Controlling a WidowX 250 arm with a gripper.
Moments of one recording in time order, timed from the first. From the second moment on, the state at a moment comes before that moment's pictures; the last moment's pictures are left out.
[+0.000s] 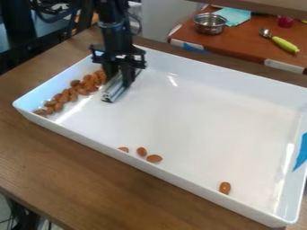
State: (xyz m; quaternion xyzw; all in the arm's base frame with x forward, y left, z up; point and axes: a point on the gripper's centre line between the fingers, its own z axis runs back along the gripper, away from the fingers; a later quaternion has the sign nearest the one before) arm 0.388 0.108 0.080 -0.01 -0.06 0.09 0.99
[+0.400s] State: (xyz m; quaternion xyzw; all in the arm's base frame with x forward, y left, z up) arm 0.375 0.106 0.121 -0.07 -0.08 0.11 0.99
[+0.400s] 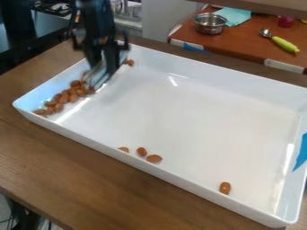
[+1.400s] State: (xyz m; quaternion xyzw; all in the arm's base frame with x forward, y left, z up) arm 0.350 -0.125 0.145 -0.13 -0.12 0.08 0.98
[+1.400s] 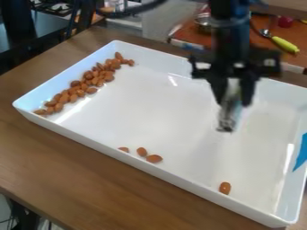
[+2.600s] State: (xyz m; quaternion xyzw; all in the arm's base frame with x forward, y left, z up) arm 0.318 -0.162 0.083 -0.08 -0.14 0.09 0.98
